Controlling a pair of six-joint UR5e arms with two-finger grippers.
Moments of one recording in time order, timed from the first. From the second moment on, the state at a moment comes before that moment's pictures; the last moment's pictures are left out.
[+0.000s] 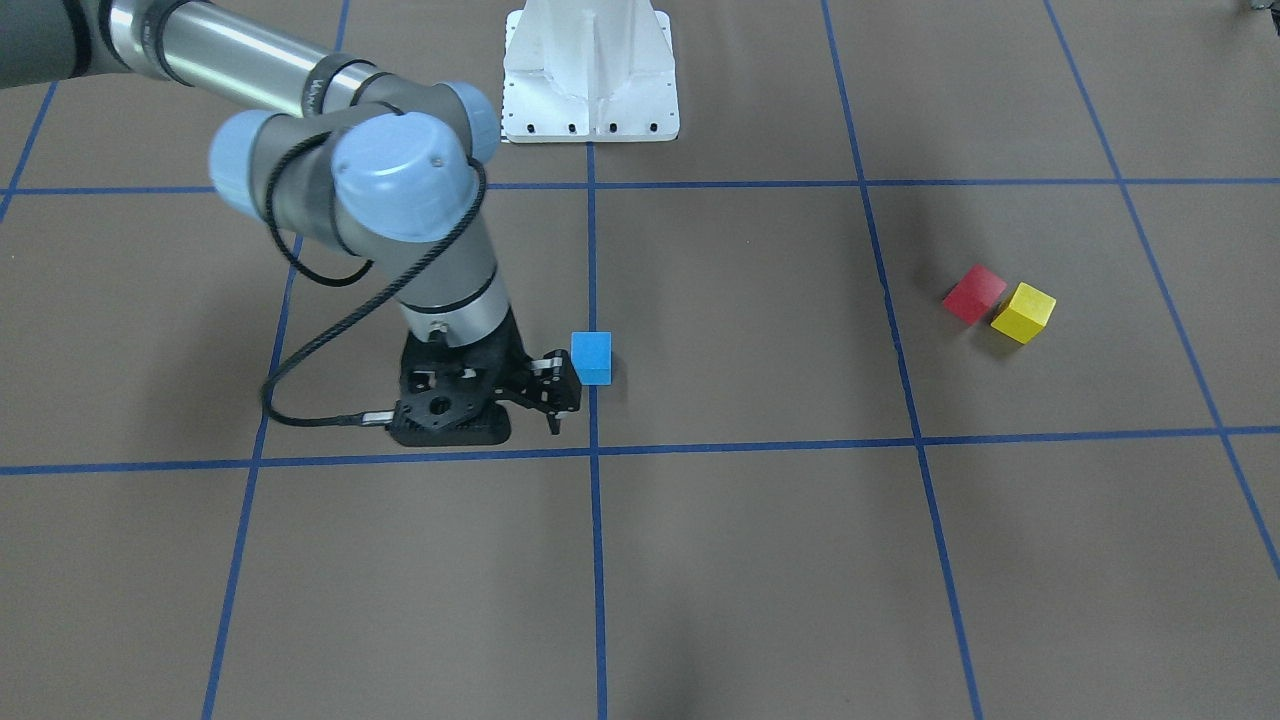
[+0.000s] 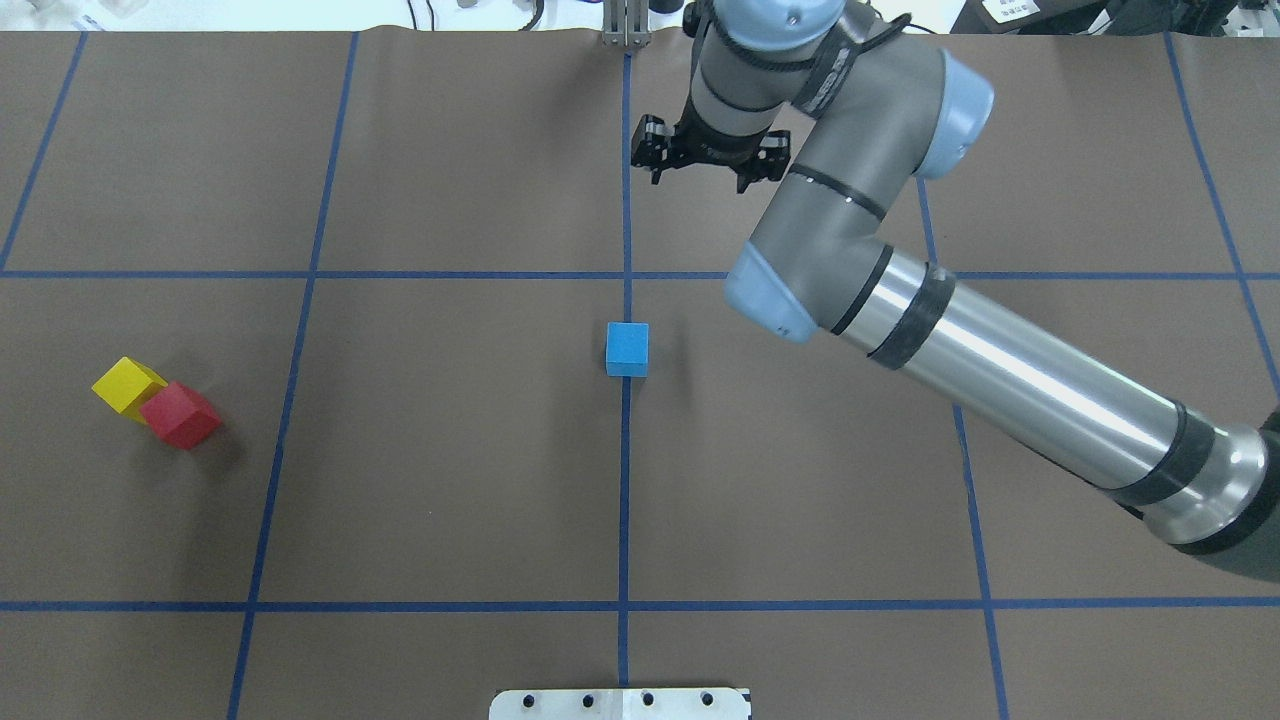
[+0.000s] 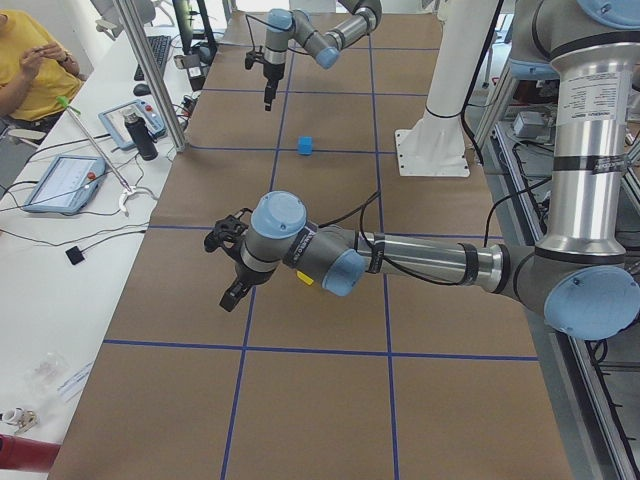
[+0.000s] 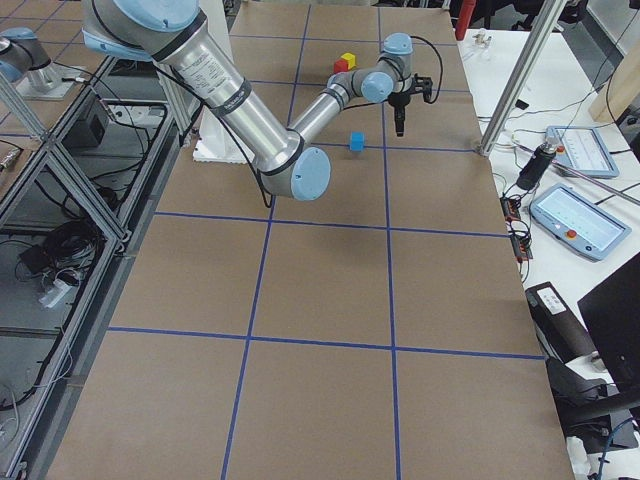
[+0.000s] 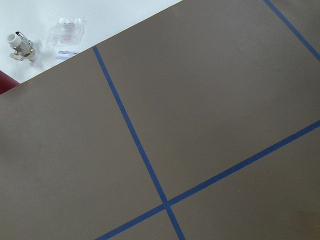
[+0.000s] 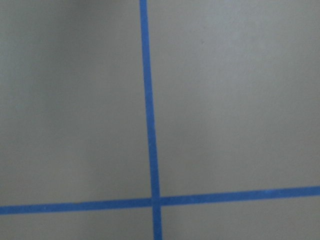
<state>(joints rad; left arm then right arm) -1.54 -1.55 -1.70 -2.04 -2.34 0.05 0.83 -0.72 1.45 -1.49 2.00 1.06</state>
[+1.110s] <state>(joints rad) -1.03 -1.54 -1.77 -2.25 -2.14 -0.45 1.43 -1.27 1.72 -1.68 2.34 0.00</state>
